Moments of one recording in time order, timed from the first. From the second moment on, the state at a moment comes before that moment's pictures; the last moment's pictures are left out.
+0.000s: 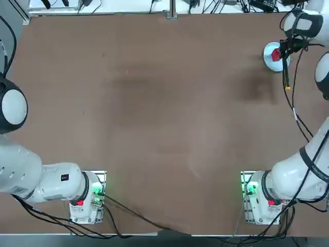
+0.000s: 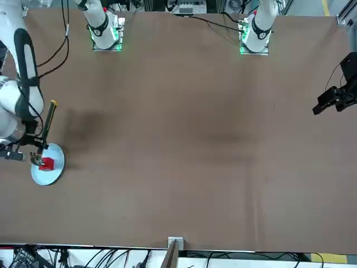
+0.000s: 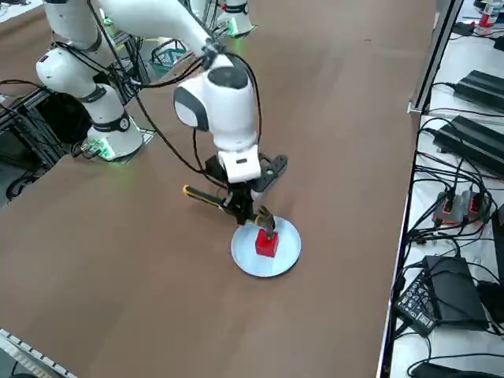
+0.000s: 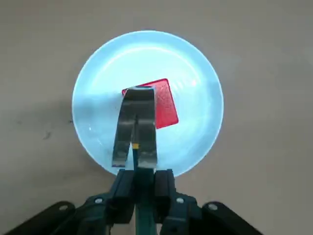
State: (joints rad) arm -0.08 0.49 -0.25 -1.83 0.02 2.35 -0.16
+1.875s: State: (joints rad) arm 0.10 0.31 -0.22 -1.78 0.05 2.07 -0.22
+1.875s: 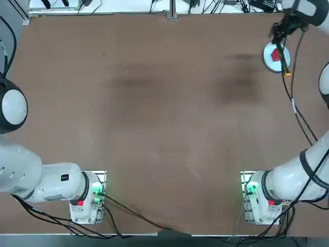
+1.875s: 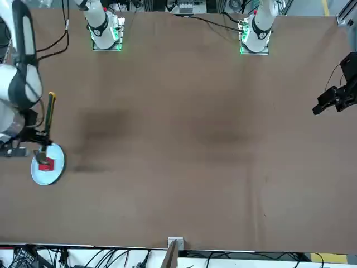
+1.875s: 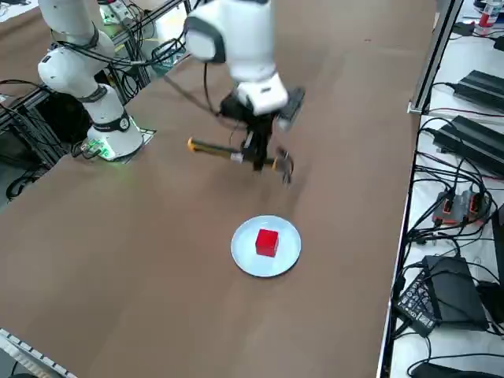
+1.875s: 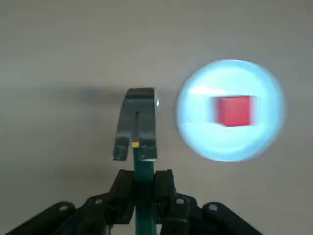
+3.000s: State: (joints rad) arm 0.46 0.49 -0.18 -1.99 0.13 2.59 0.18
